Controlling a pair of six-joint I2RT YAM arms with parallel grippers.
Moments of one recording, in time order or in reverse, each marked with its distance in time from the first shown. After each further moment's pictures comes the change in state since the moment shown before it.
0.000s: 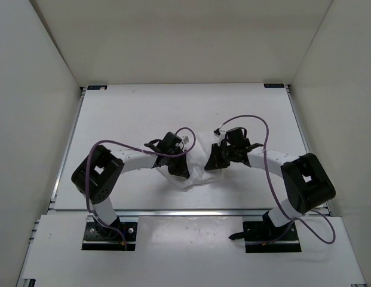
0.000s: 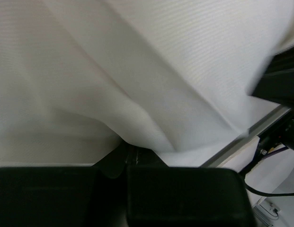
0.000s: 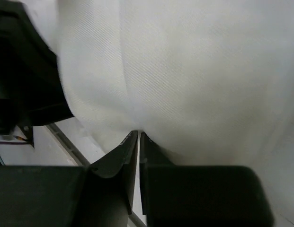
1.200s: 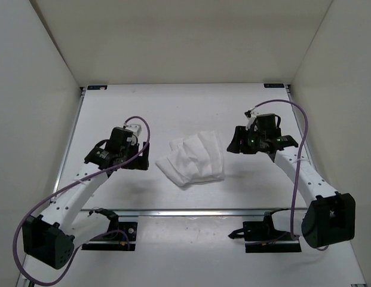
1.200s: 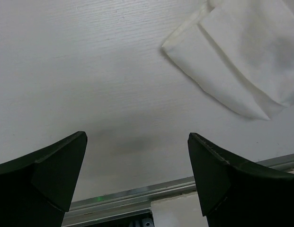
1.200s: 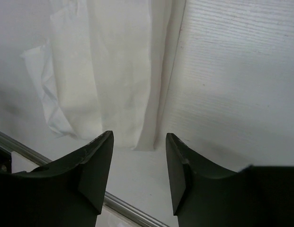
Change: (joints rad) left arm 0.312 -0.653 -0.049 -0.571 -0.385 0.396; right arm -0.230 -0.347 0.164 -0.423 0.223 -0.131
